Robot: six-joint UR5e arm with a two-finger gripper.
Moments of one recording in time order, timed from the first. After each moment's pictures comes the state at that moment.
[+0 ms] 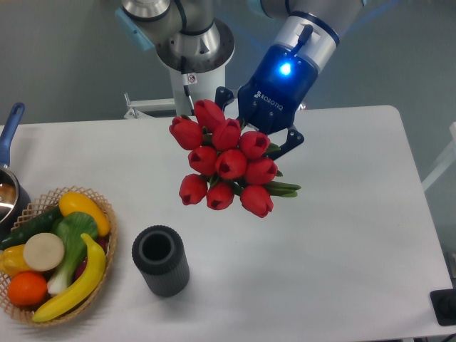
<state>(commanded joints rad) 2.69 -1.69 -1.60 -0.94 0.51 0.86</state>
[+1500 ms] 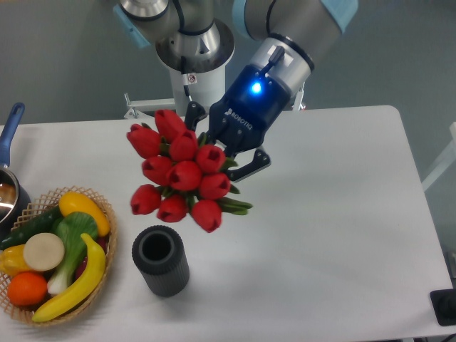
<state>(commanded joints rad) 2.58 -1.78 -1.60 -0.79 0.28 0.87</state>
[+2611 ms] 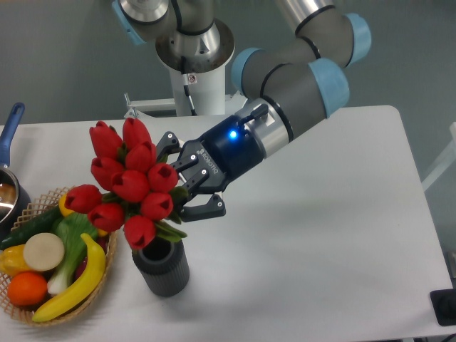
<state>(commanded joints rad) 2.52 -1.95 -1.52 -0.79 0.11 1.10</state>
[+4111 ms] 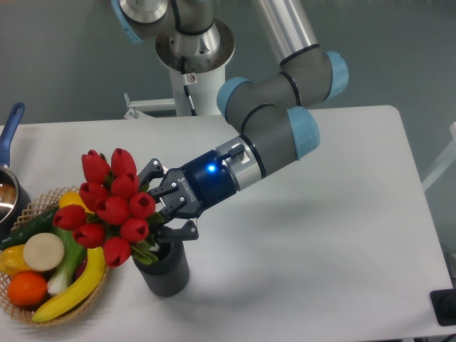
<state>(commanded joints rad) 2.49 -1.98 -1.66 -0.79 0.08 1.19</state>
